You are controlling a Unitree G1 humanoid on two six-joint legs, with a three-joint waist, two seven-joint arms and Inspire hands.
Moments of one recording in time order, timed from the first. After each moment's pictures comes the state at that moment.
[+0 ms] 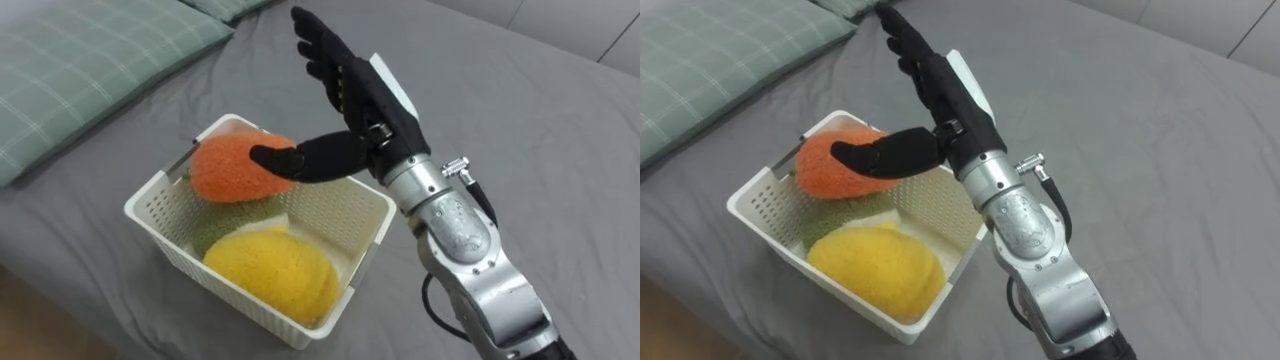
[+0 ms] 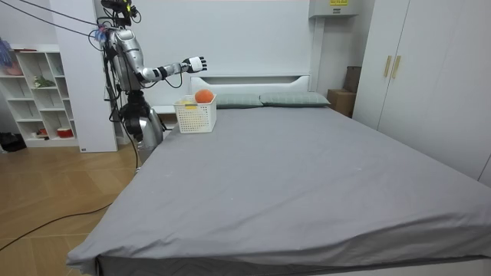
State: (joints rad) left arm 0.13 0.18 0.11 0.96 0.32 0.09 0.19; right arm -0.23 -0.21 0.38 -0.14 0.11 0.06 0.01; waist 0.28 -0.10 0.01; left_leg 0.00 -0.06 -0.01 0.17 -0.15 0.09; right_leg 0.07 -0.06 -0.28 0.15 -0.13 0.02
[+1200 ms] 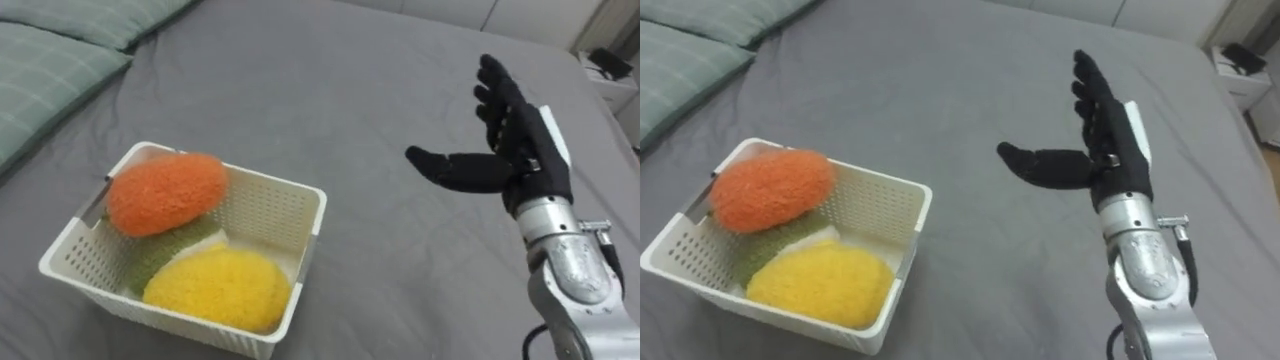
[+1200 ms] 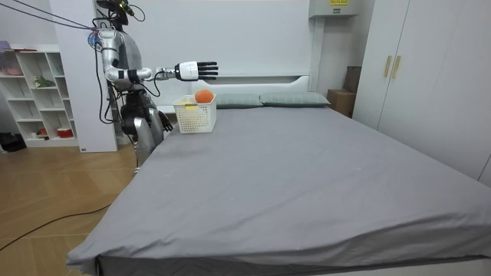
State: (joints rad) left arm 0.18 0.18 0.19 1.03 0.28 0.06 0.23; right arm 0.05 -0.35 -0.04 -0.12 0.20 0.04 -0.12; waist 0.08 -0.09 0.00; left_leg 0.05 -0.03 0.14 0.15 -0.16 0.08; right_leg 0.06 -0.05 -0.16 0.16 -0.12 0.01
